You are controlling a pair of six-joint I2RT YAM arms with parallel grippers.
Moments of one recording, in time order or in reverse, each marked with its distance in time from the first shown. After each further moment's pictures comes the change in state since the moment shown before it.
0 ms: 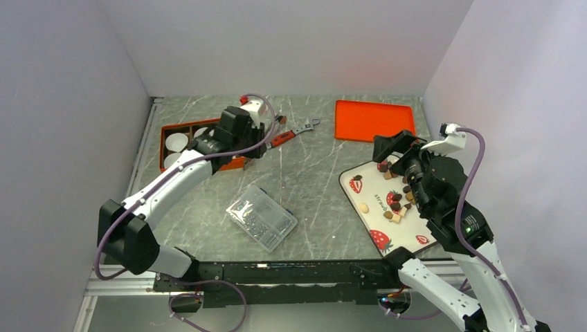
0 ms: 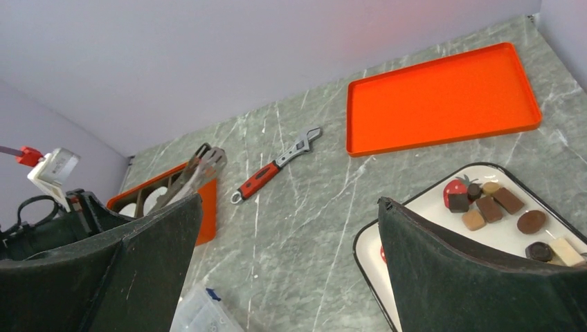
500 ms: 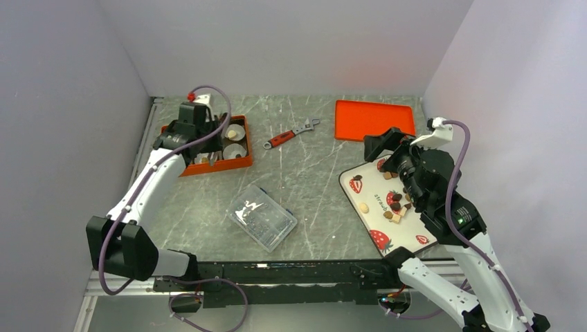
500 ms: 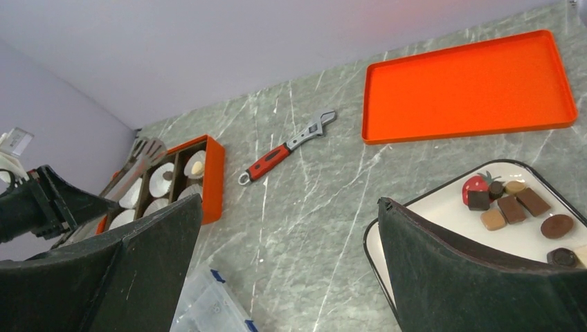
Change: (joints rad) left arm 0.310 -0.086 -0.033 -0.125 -0.058 -0.044; right arm 0.000 0.055 0.000 0.019 -0.076 -0.008
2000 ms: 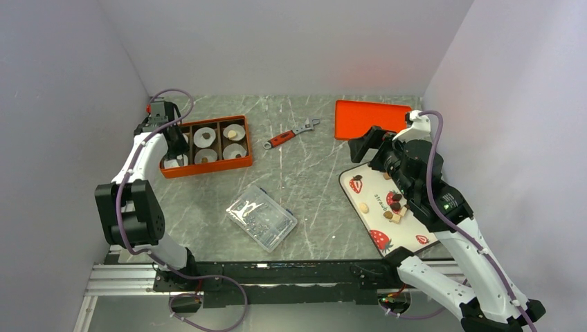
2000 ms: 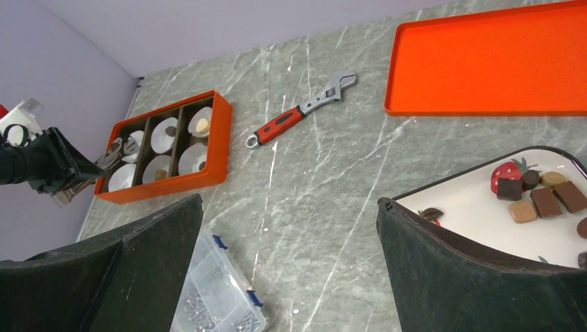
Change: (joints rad) left arm 0.369 0.237 0.058 -0.095 -0.129 -0.056; right arm 0.000 0.080 -0.006 0.001 -0.127 -0.011
